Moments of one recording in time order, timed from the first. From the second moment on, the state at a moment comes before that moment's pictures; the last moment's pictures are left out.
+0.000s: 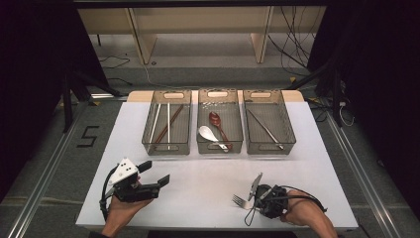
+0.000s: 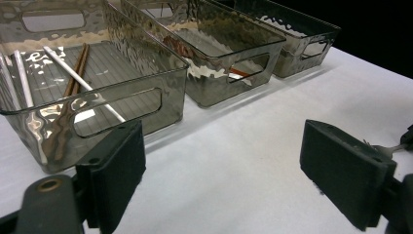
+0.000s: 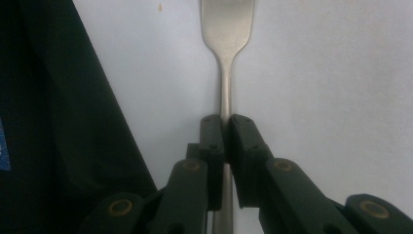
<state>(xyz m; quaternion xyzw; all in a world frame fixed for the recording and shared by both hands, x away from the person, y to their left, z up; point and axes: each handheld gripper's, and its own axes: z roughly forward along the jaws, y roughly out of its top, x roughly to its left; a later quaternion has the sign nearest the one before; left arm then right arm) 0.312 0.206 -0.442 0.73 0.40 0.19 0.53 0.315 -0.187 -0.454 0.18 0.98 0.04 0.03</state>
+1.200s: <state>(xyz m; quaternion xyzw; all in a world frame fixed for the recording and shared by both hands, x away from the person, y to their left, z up) 0.313 0.207 -0.442 0.73 0.40 0.19 0.52 0.365 -0.216 -0.397 0.30 0.93 0.21 0.05</state>
